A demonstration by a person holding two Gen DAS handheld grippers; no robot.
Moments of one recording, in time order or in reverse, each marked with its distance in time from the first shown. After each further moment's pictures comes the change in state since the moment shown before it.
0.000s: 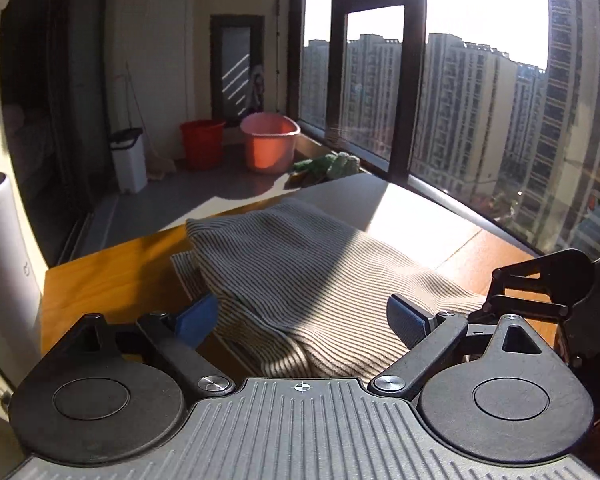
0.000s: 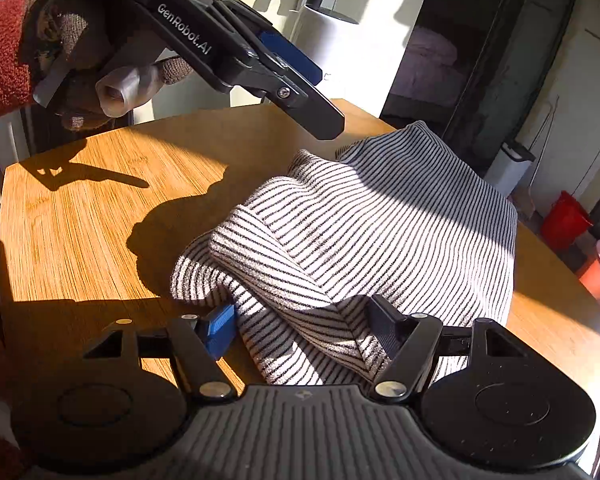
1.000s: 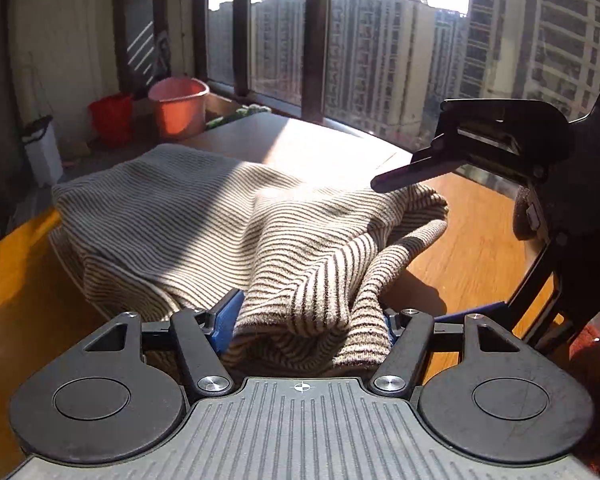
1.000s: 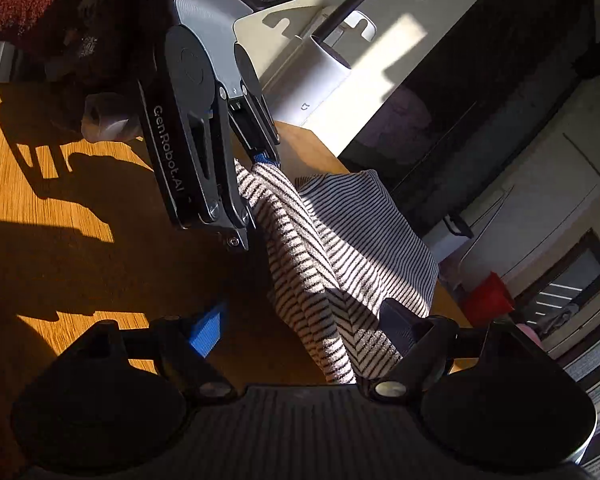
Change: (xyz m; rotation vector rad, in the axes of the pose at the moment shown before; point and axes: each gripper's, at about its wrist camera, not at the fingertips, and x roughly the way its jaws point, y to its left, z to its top) left arm 0.060 -0.034 -0.023 -0.020 0.121 -0.271; right arm -0.010 0.033 -0.013 -0.407 -0.095 -0.319
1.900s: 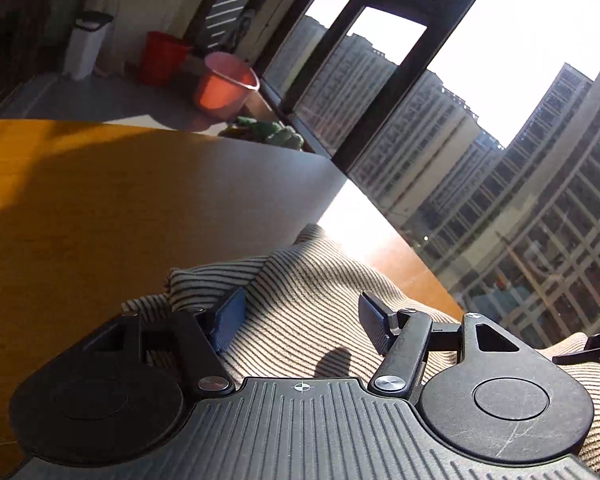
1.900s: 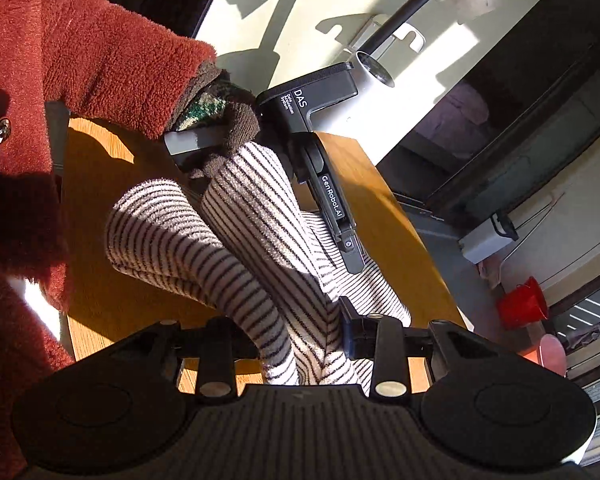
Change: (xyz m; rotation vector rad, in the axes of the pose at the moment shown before) left arm 0.024 0.085 0.018 -0.425 -0.109 -0.099; right arm -0.075 -0.057 0.070 -0.064 0.081 0.225
